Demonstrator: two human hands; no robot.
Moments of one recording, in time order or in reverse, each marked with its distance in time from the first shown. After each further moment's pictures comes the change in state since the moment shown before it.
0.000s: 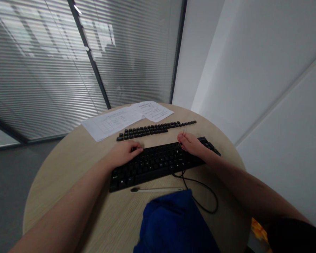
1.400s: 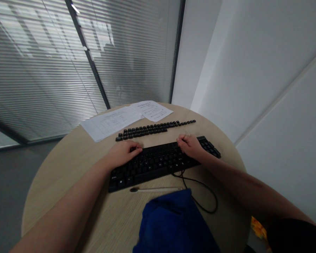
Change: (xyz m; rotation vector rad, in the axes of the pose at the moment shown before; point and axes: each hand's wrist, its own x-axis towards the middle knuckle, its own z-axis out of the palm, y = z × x) left_hand 0.000 -0.001 0.001 0.000 0.011 -0.013; right_hand -0.012 -0.014 0.007 -0.265 0.130 -0.158
